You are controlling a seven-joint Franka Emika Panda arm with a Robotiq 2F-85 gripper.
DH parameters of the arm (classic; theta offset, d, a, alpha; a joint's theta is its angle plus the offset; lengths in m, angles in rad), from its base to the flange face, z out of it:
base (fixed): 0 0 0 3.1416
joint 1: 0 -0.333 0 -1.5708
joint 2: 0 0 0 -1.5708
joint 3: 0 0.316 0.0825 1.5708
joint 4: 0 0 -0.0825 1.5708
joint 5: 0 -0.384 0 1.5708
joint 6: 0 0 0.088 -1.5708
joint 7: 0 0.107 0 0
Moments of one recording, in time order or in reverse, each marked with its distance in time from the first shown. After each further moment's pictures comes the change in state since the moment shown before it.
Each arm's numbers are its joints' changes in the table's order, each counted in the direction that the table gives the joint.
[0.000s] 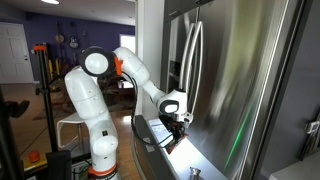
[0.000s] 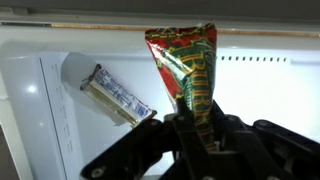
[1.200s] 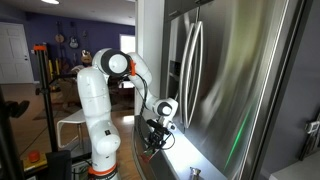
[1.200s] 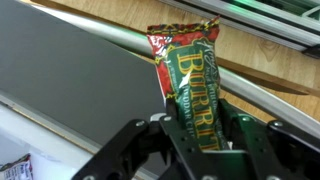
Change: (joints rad) arm -0.108 -0.155 0.116 0.009 0.101 0.420 -0.200
